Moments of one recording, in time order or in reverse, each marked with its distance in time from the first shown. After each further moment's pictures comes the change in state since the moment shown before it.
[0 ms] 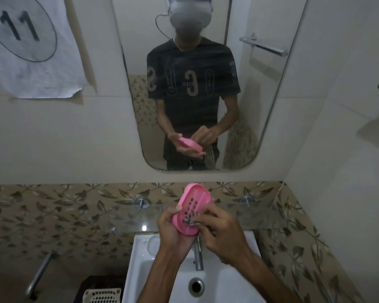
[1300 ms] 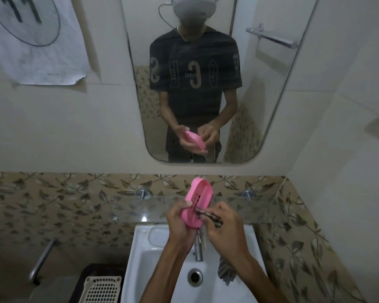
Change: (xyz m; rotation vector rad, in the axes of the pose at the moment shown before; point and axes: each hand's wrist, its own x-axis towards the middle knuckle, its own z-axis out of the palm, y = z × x) left_hand 0.003 -0.012 0.001 0.025 0.093 0.073; right_hand -0.020 -0.014 0.011 0.117 0.001 0.479
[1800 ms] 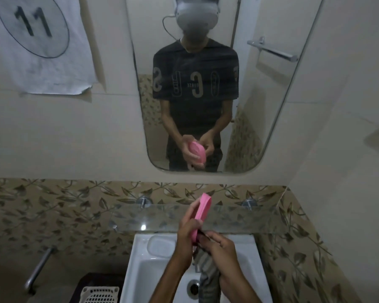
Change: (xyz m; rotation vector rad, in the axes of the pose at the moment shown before) left_hand 0.004 -0.015 -0.014 0.547 -0.044 0.180; right_hand -0.013 -0.020 0.014 0.851 -0.013 0.735
